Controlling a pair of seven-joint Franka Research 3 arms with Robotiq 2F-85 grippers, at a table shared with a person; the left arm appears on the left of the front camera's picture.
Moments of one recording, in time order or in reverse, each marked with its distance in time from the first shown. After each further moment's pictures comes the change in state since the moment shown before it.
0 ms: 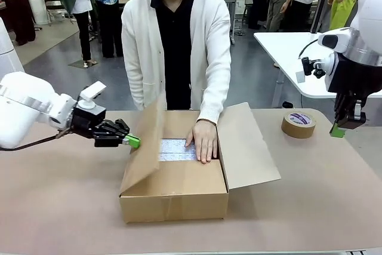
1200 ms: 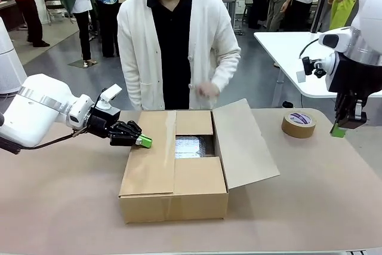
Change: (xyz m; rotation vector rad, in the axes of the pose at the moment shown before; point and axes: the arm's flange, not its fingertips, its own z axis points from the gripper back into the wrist) left arm -0.008 0.028 -0.016 0.021 0.025 0.064; right arm 0.000 0.000 0.000 0.000 0.000 0.000
